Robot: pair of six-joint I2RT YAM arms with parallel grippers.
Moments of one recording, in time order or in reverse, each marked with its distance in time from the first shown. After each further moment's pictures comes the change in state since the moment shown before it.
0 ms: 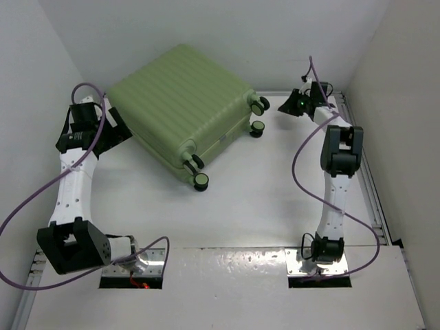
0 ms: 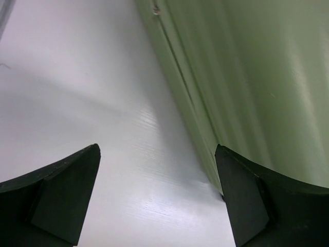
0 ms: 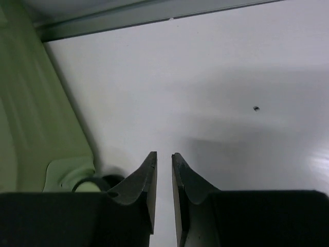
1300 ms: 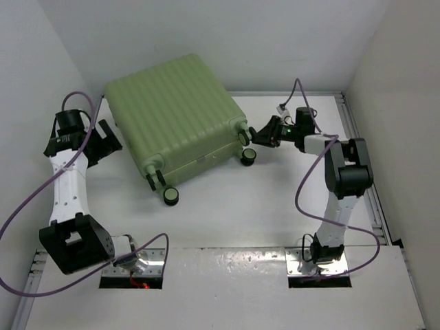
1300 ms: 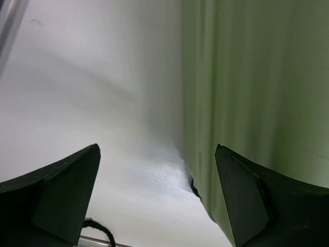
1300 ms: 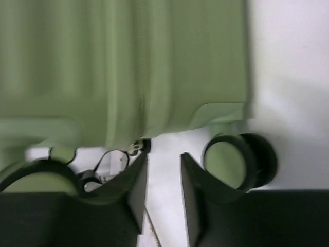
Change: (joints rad) left arm 0.143 0.032 0.003 -0.139 0.056 0.090; right arm 0.151 -0.330 -0.690 0.401 -0.488 0.451
